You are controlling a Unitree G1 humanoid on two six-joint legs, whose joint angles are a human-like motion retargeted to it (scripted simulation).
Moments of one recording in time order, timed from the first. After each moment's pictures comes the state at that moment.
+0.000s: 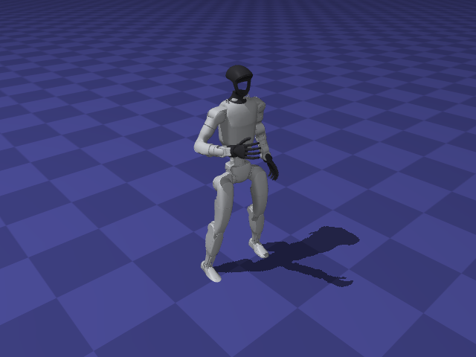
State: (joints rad) left arm 0.30 0.31 -0.22 1.02 -0.13 0.06 0.28; right arm 0.01 -0.64 0.20 -0.35 0.41 -0.14 -0.29; waist 0.11 -0.03 0.06; left_leg 0.14 0.08 -0.06 0.07 -0.21 -0.11; right_leg 0.08 -0.16 0.04 0.11 -0.11 0.21
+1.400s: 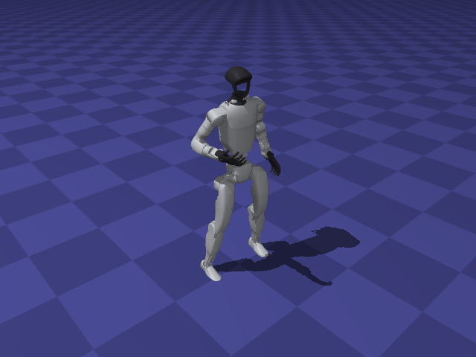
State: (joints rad) left arm 0.34 0.30 -0.15 1.02 -0.15 0.04 0.30; right arm 0.39 -0.47 0.09 -0.48 1.03 -0.32 -0.10; waist 0.06 0.01 0.09; left_leg 0.15 0.08 -0.07 0.08 -0.22 -0.11; right_leg 0.11 -0.17 0.02 0.10 -0.13 0.21
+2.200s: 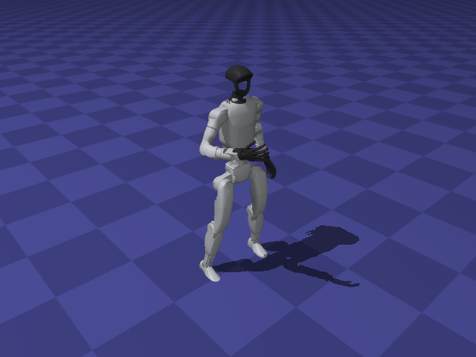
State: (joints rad) left arm 0.32 0.31 -0.22 1.00 -0.16 0.03 0.27; right arm -0.08 -0.59 0.24 -0.20 0.81 -0.25 -0.20; waist 0.17 -0.03 0.06; left_leg 0.15 0.07 -0.07 0.07 -0.22 -0.12; right_leg 0.09 -0.17 0.02 0.11 -0.12 0.21
